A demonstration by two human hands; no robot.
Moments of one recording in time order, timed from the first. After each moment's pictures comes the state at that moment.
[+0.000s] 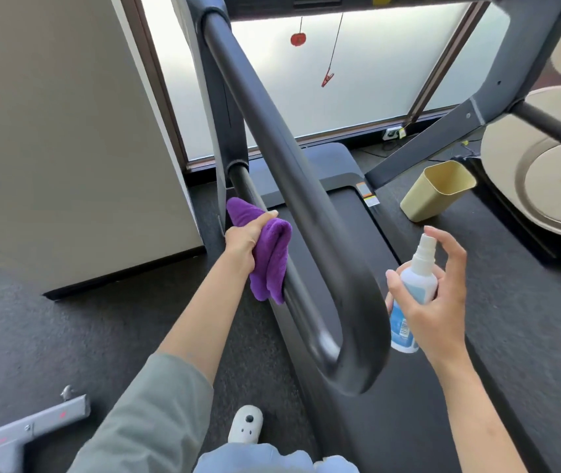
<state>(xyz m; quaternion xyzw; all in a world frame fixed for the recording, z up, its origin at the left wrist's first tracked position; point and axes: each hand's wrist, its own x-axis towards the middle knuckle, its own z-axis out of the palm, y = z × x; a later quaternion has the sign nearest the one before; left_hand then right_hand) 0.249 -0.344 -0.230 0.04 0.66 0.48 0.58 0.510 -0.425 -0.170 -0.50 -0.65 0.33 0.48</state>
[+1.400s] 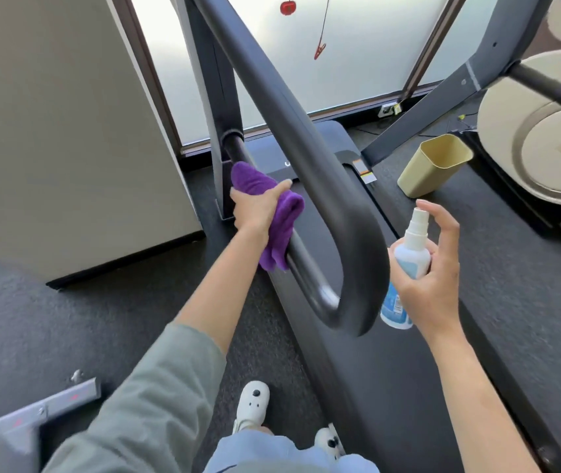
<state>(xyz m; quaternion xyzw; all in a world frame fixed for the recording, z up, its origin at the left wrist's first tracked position) 0.278 -0.366 -0.212 0.17 0.74 0.46 0.46 0.502 -0.462 -0.171 -0.50 -0.64 0.32 0.49</state>
